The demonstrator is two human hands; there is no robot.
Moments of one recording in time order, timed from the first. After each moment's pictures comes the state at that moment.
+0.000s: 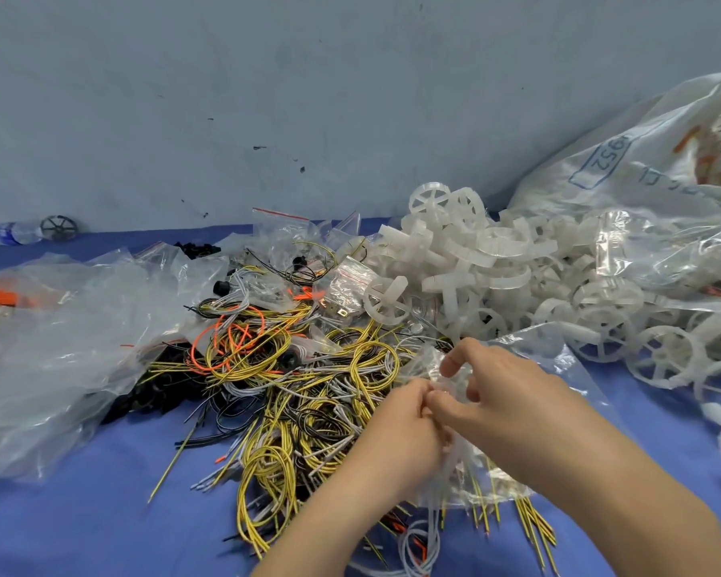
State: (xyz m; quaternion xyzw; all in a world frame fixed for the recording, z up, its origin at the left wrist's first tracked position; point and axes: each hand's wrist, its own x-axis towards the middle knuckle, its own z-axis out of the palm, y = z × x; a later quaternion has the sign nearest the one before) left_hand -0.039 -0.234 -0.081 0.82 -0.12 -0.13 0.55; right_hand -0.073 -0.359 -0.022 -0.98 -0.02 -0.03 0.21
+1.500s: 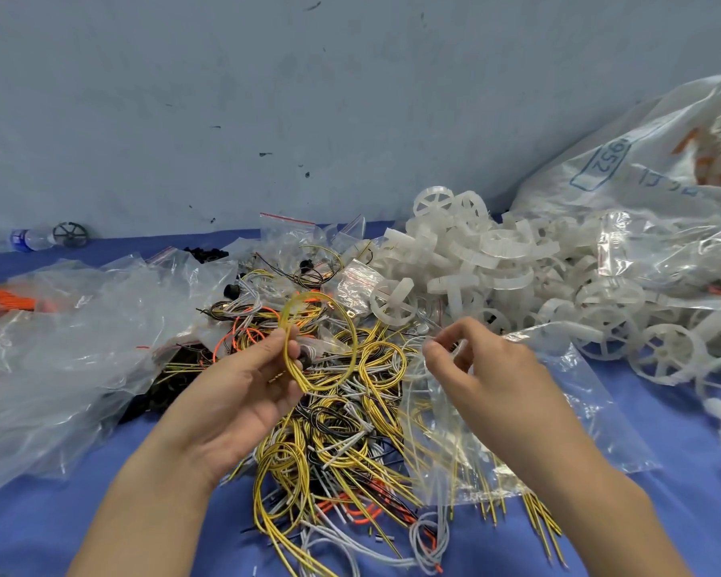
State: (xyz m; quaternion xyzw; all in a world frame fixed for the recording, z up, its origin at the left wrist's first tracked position) left_hand -0.020 -0.099 -0.044 0.49 0.07 -0.12 0.86; right_hand -0.059 -0.345 -0.037 -0.93 -0.02 -0.15 0.34
